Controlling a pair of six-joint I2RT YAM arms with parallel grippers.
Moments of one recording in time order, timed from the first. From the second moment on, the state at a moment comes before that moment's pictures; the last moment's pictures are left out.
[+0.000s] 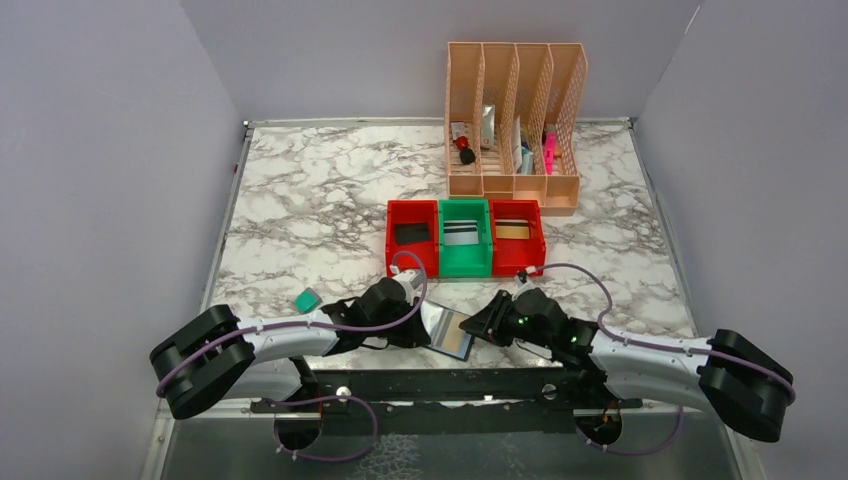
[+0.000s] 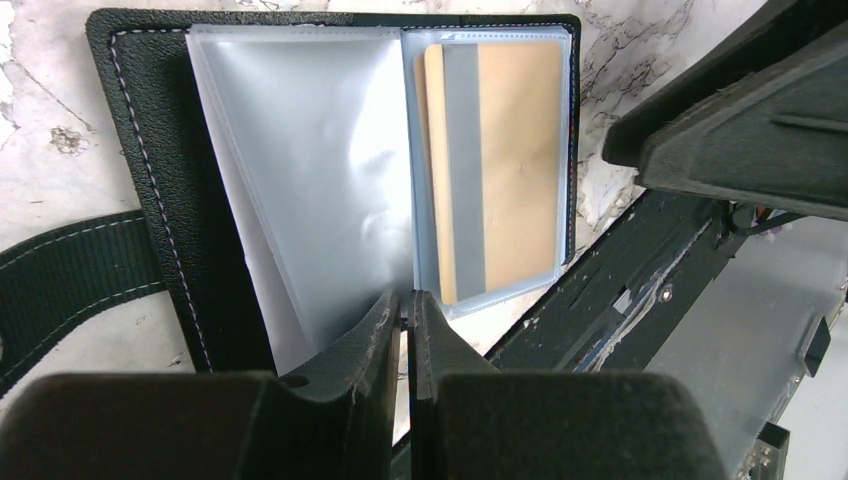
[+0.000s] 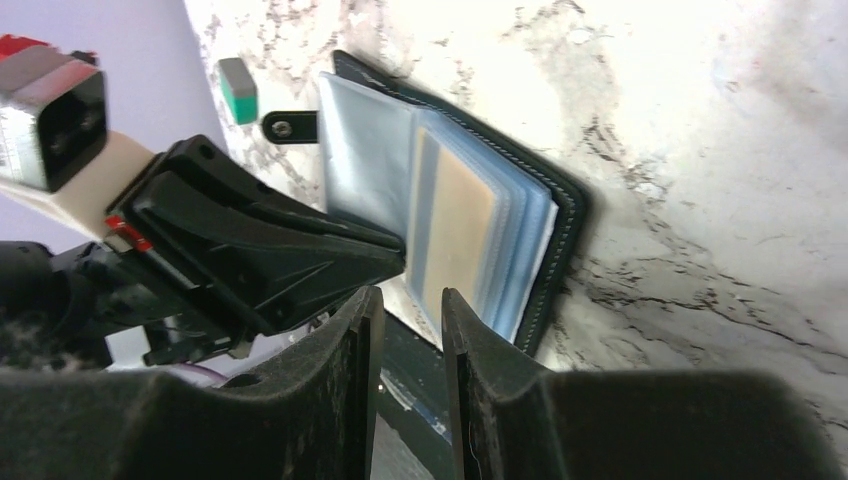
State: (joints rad) left arm -0.96 1.22 0.32 0.16 0.19 -0.76; right arm 0.96 0.96 0.16 0.27 0.00 1.33
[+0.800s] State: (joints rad) left arm -0.96 1.22 0.32 0.15 0.19 -0.76; right arm 0.96 1.11 0.20 0.32 -0.03 1.28
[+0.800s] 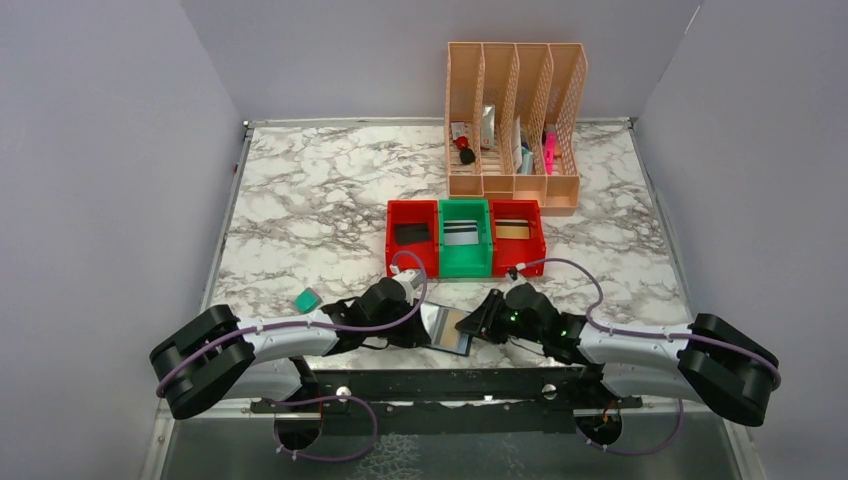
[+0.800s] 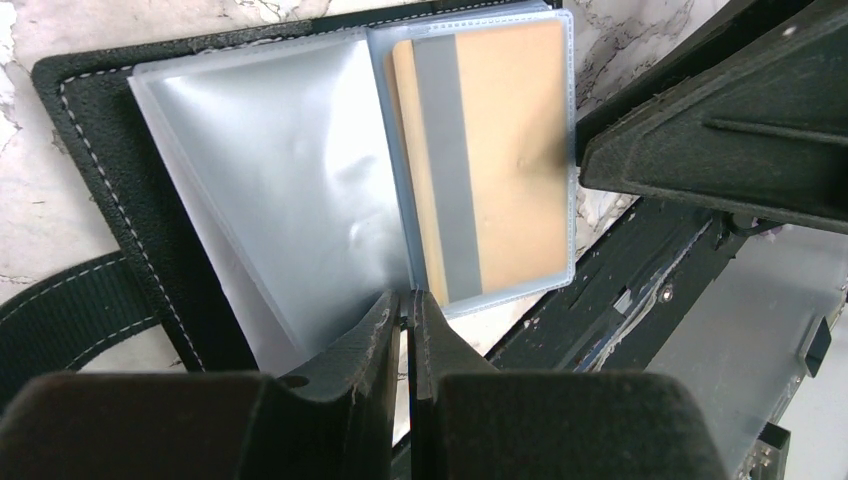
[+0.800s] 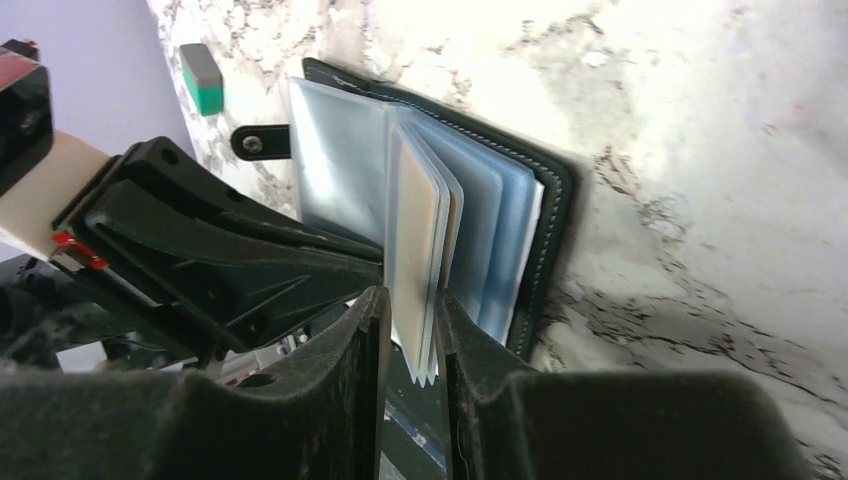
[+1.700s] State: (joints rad) left arm -0.96 1.07 0.37 -0.02 0.06 -0.73; right arm 0.96 1.22 0.47 0.11 -0.11 1.00
